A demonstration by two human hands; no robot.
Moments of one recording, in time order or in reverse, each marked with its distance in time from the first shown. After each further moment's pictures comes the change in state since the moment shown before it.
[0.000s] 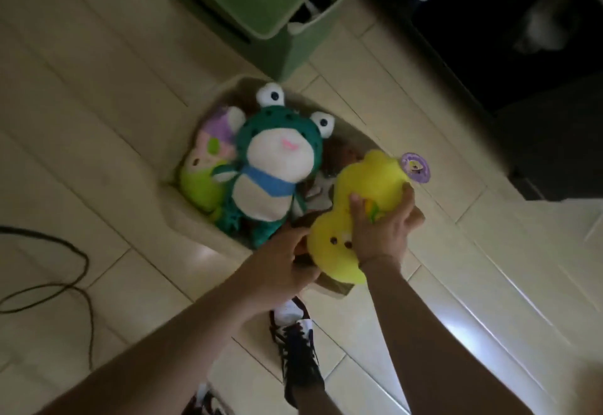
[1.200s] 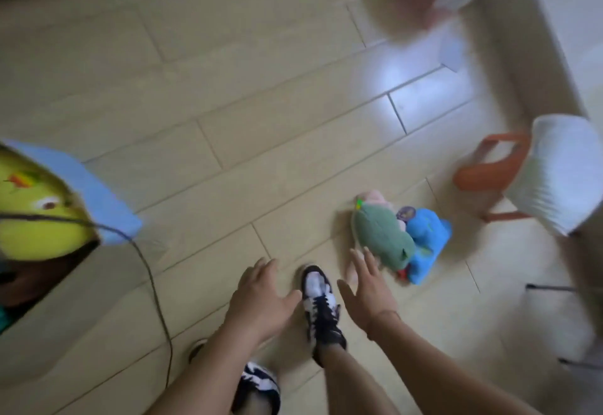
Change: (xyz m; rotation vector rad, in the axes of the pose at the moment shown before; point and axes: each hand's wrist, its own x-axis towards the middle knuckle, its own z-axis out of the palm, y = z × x) left_hand -0.127 -0.025 0.319 1.053 -0.709 0.022; right_hand -0.342 0.412 -0.089 0.155 -0.074 0.713
